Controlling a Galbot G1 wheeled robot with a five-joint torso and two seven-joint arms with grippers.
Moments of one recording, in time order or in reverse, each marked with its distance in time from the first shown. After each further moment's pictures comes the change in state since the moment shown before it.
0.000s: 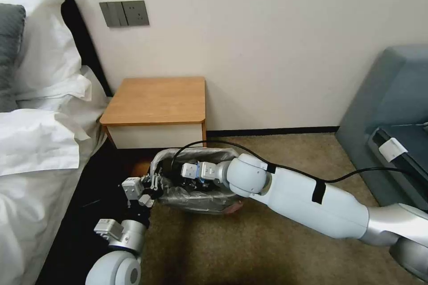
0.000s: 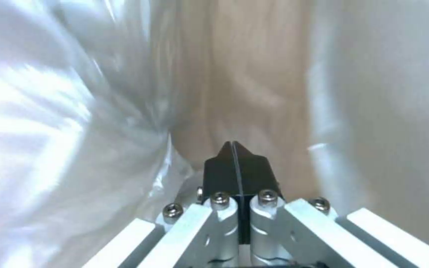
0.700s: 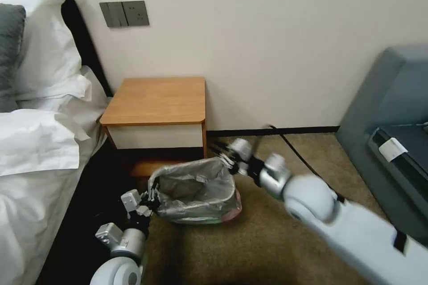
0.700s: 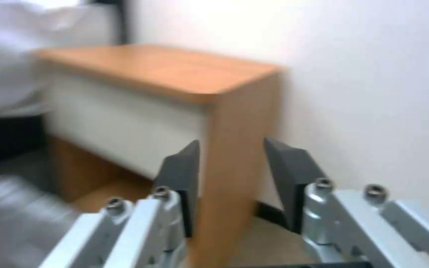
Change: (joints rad) left arm 0.027 0.001 0.033 0.021 -0.157 0.177 -0.151; right arm -0.786 -0.098 0.675 0.257 0.192 0.454 0.567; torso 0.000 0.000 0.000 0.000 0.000
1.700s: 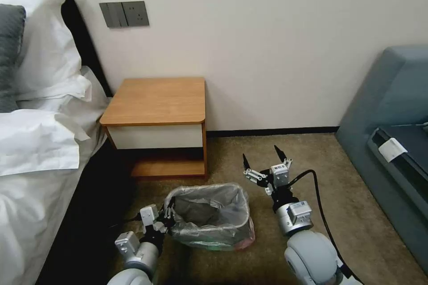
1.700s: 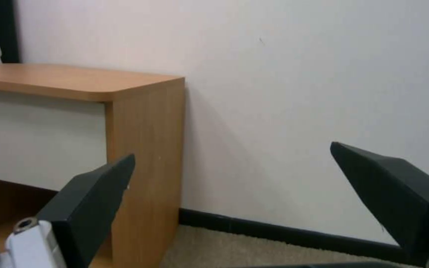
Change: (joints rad) left arm 0.040 0.027 0.071 0.028 0.065 0.057 -0.040; right arm -0.306 0.274 0.217 -0.014 -0.327 0.174 0.029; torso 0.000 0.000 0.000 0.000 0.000
